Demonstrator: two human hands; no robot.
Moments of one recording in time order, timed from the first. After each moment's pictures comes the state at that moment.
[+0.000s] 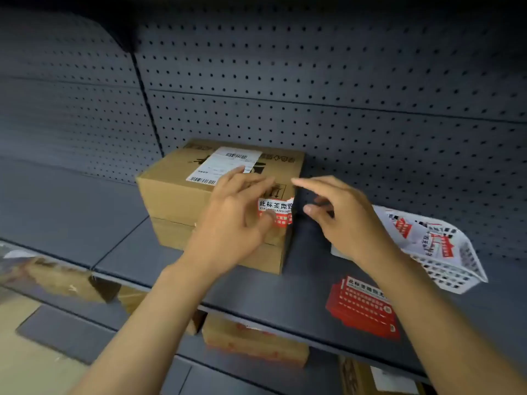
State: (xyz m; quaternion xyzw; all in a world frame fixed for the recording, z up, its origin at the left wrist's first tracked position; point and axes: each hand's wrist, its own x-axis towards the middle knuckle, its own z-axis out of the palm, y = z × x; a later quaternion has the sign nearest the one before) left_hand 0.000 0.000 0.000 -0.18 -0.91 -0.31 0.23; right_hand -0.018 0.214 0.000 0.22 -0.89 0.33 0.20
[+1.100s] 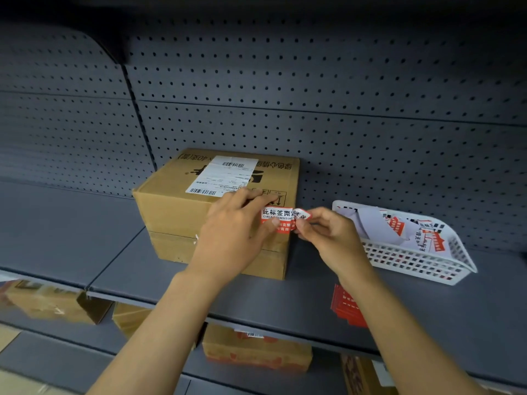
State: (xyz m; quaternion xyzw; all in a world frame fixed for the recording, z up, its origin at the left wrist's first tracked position) left_hand -0.012 -0.011 -0.012 -0.19 -0.94 -0.18 0.24; right_hand -0.003 0.185 -0.032 0.00 -0.78 0.62 0.08
